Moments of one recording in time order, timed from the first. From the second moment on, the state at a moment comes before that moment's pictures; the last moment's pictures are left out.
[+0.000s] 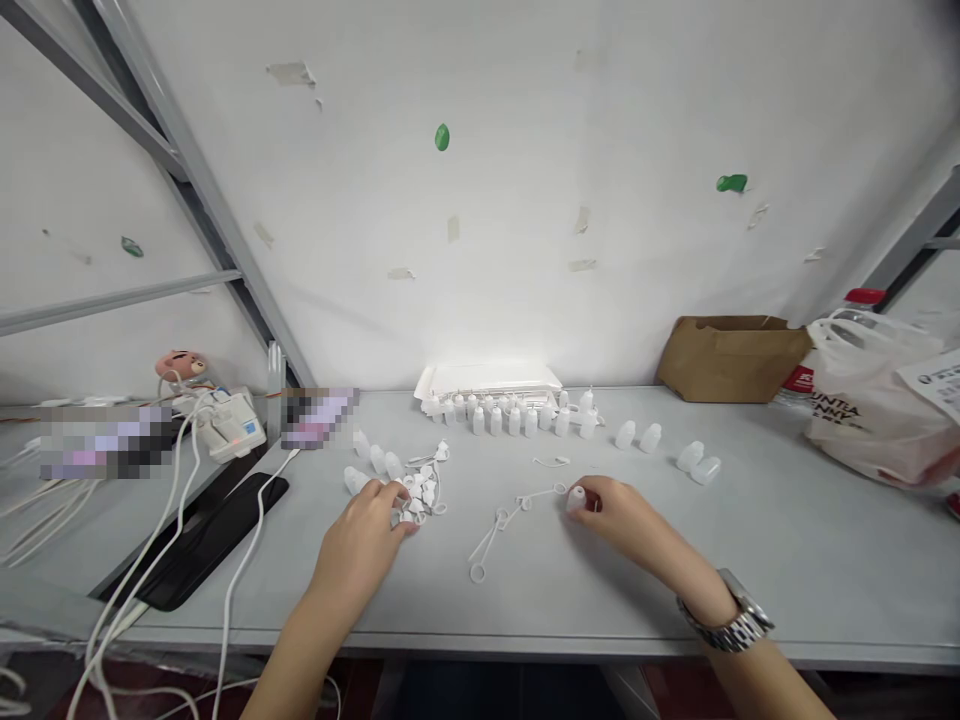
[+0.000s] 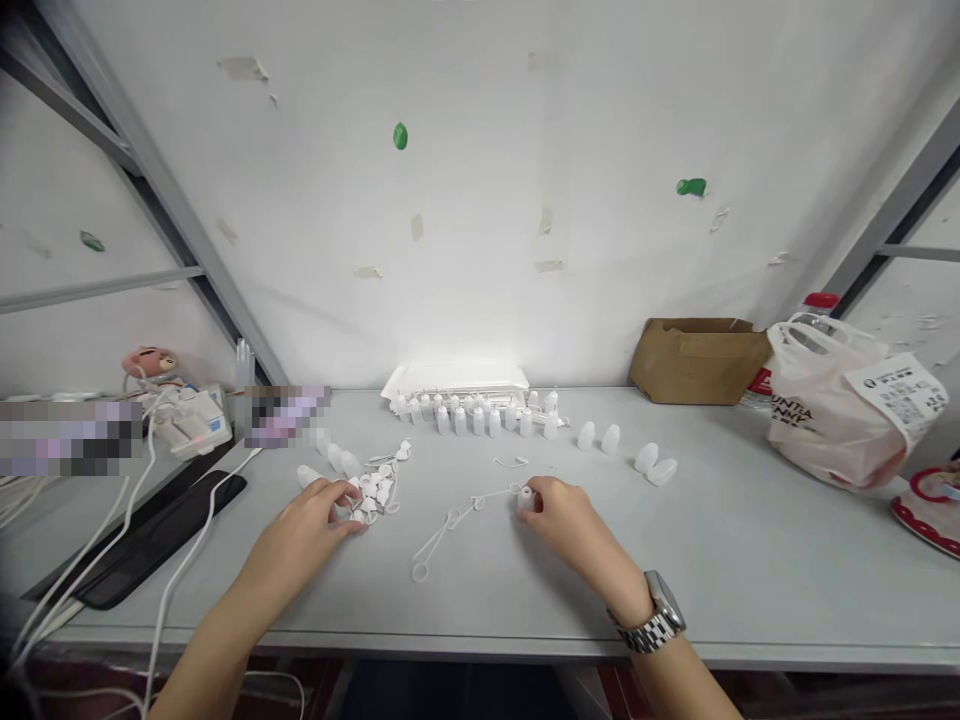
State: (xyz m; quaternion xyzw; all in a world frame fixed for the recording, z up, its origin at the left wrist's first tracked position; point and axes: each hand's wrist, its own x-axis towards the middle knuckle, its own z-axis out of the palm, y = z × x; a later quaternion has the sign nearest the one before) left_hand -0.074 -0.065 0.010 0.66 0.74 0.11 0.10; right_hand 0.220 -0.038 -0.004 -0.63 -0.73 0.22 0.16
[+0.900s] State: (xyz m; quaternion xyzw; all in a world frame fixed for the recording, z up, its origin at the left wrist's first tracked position) left_hand -0.063 -0.058 -0.006 0.76 0.63 0.15 0.06; right_hand 0.207 -0.040 -0.017 -0.59 -0.74 0.21 0.24
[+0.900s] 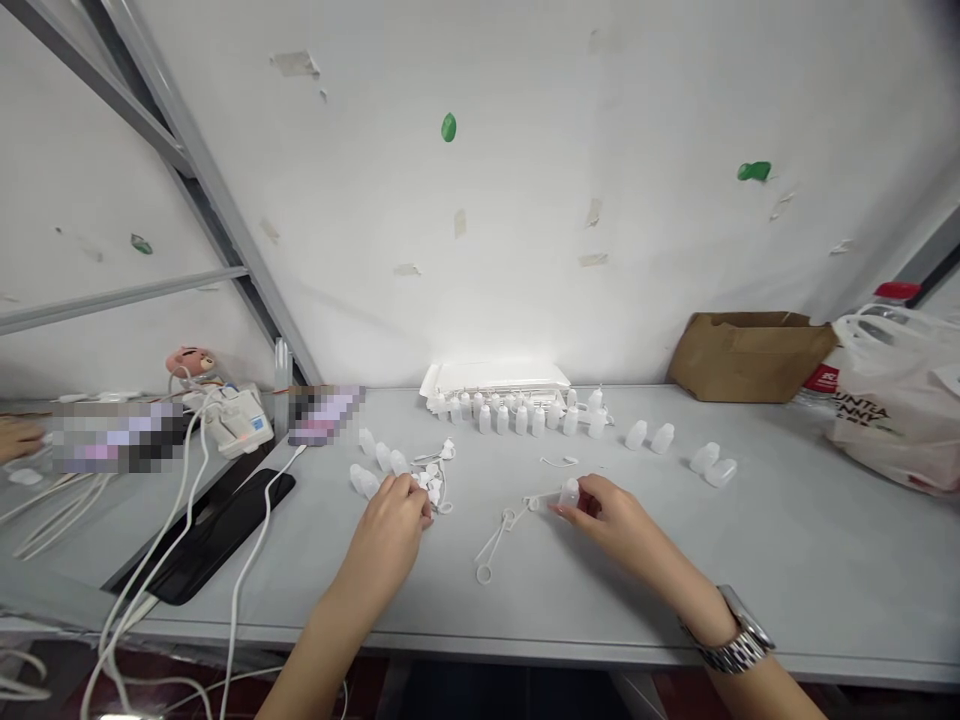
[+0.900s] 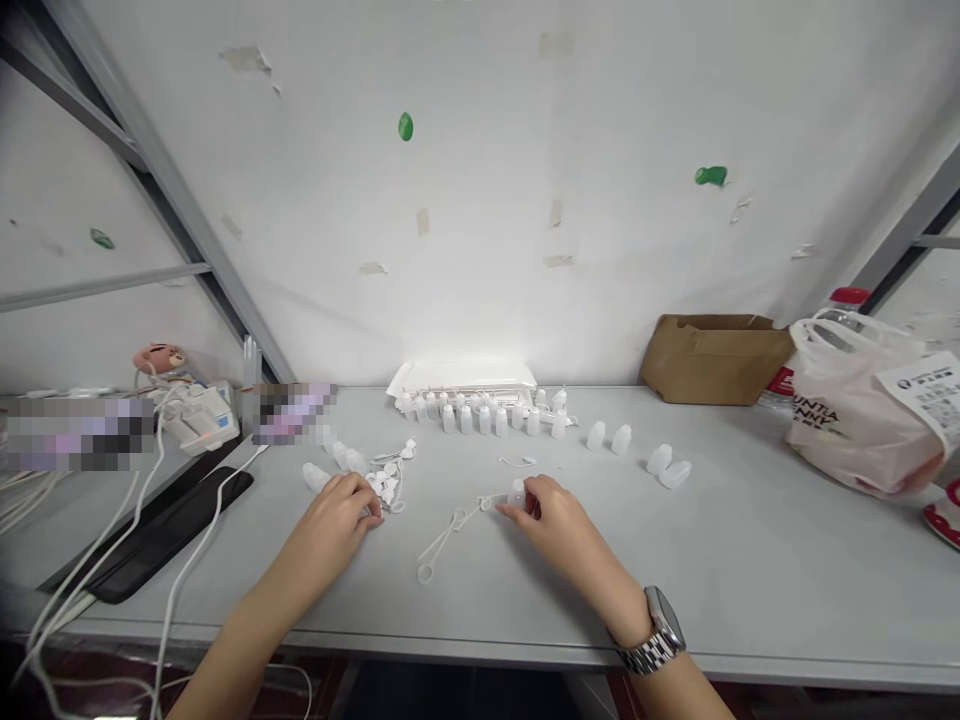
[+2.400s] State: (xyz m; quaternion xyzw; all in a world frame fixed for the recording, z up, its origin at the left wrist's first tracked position) left_hand -0.017 -0.096 0.021 0.62 0.48 0.47 0.40; right_hand 0.163 -0.102 -0.003 -0.37 -0.82 0.10 0.42
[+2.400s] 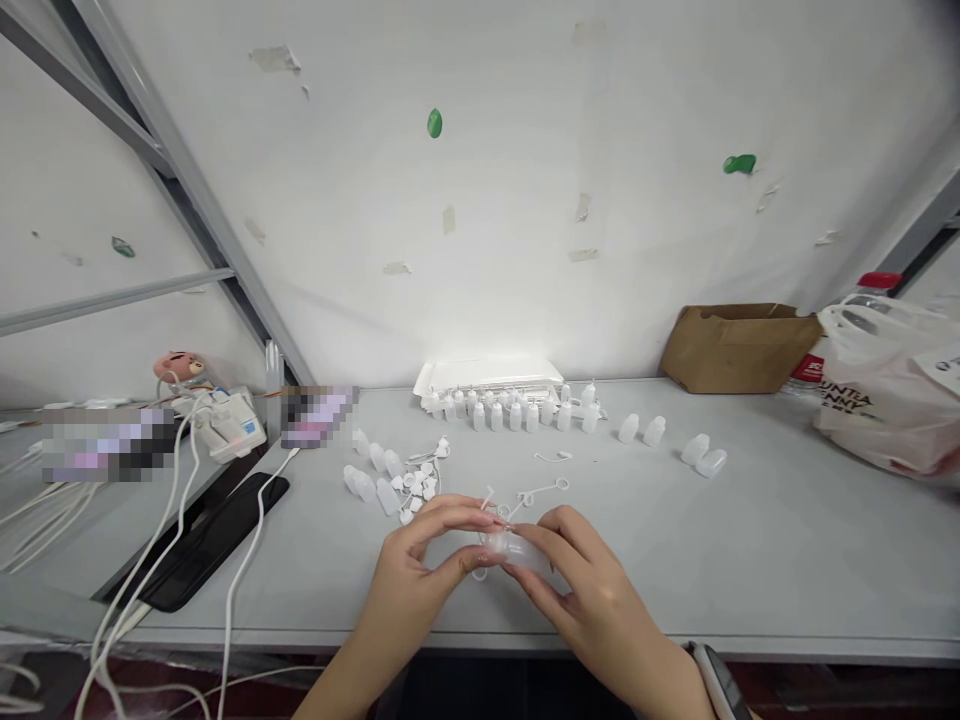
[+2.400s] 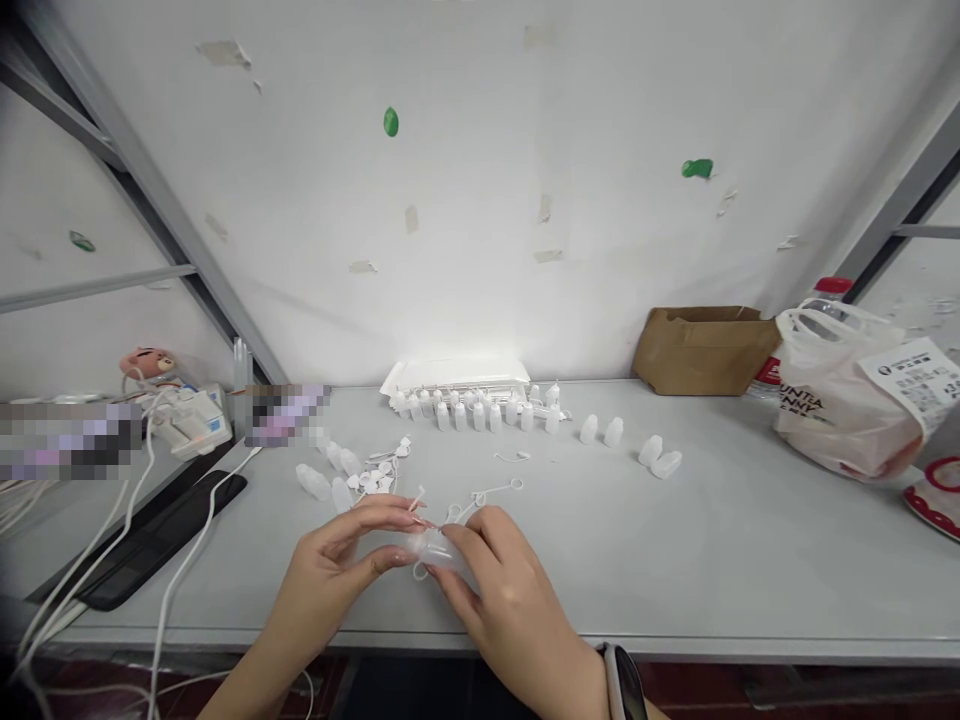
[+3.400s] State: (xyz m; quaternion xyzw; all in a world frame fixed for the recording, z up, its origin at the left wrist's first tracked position) left_hand 0.010 -0.104 -0.004 0.40 0.43 0.60 0.54; right_hand 0.153 -0.107 -0.010 -0.37 -0.80 -0.09 0.45
